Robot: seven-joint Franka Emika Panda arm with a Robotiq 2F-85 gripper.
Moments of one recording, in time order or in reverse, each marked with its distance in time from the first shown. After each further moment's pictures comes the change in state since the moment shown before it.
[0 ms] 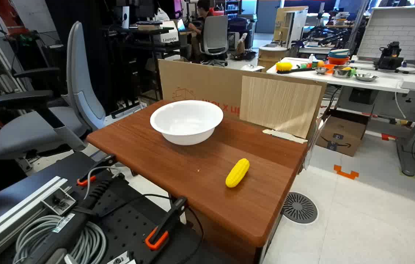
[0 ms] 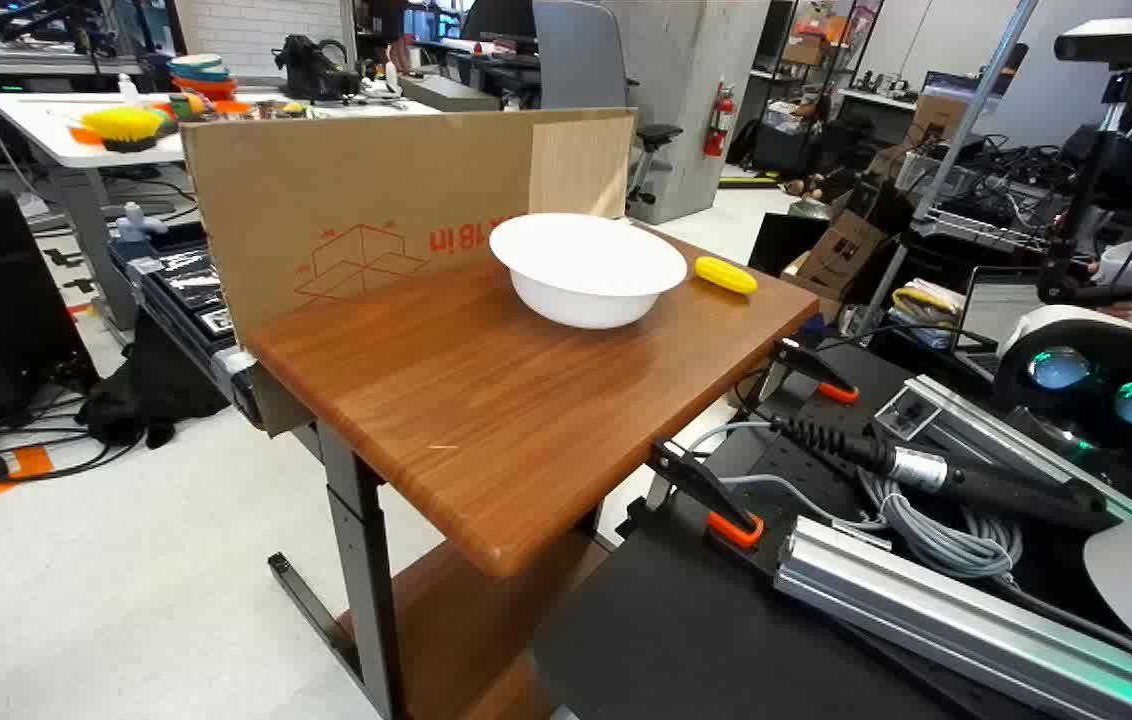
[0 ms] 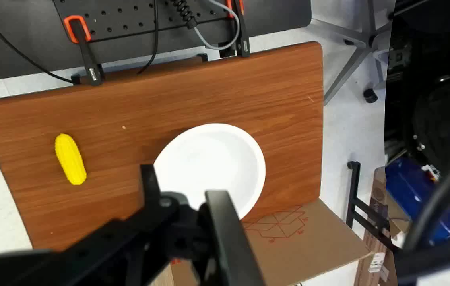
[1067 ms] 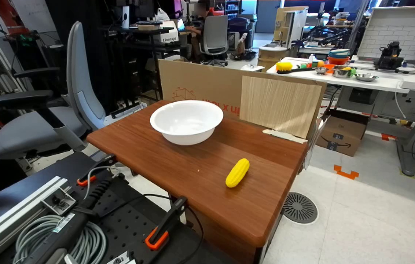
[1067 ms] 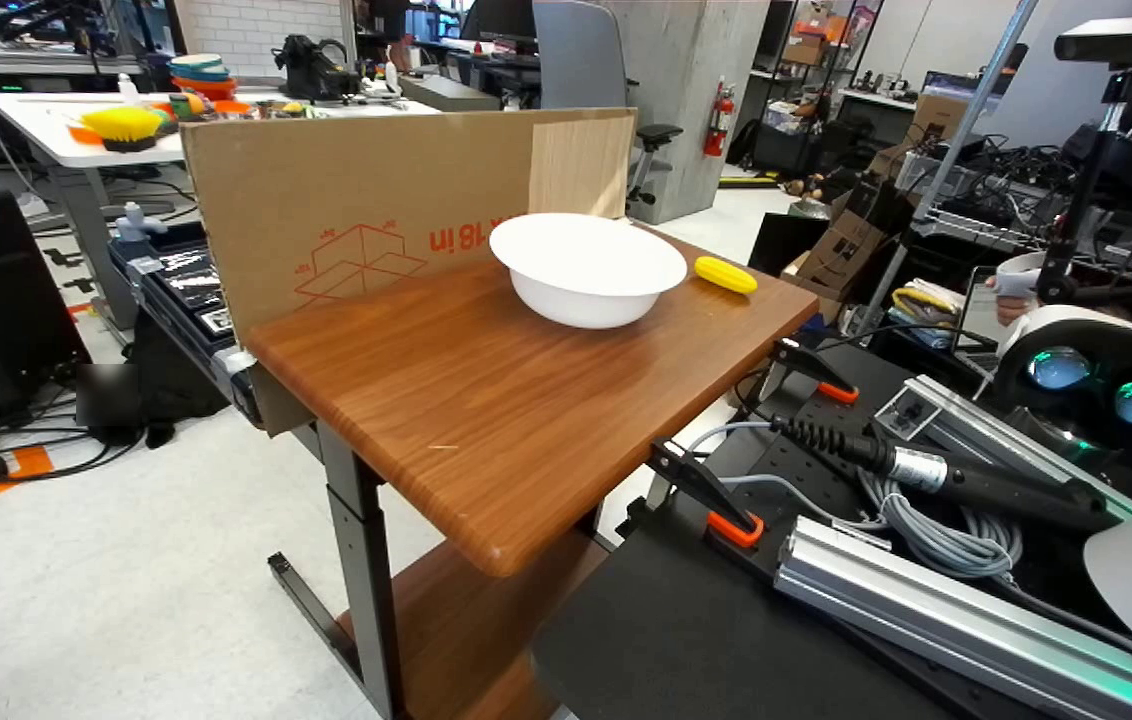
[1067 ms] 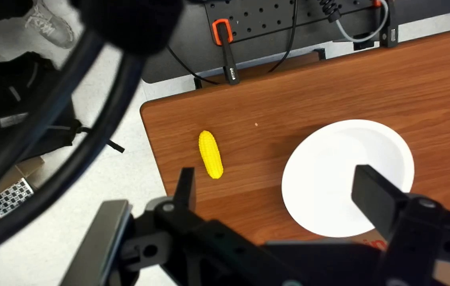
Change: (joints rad) arm 0.002 0.017 0.014 0.000 0.007 0.023 0.009
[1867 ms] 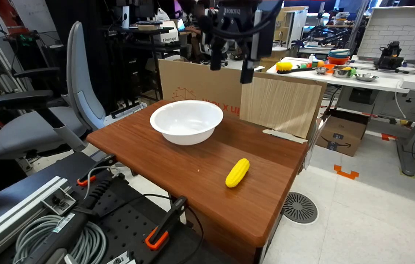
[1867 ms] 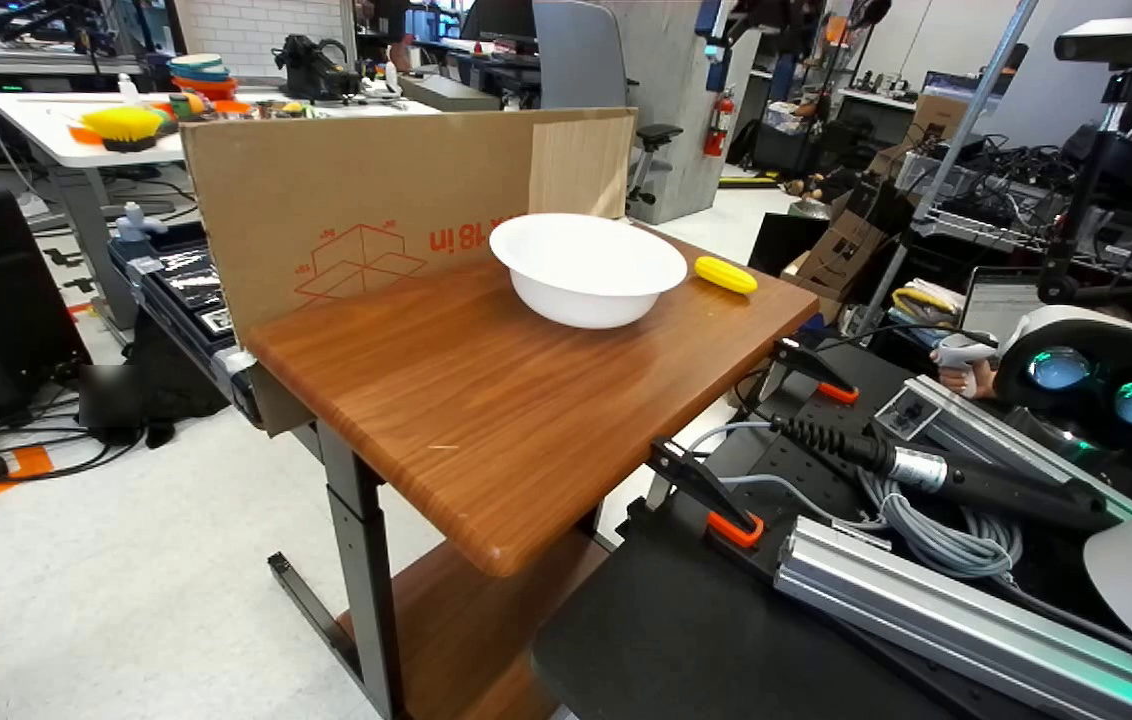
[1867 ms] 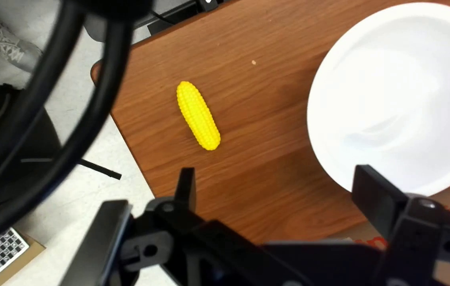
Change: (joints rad) arm 0.003 0.594 0.003 0.286 0.121 0.201 0.119
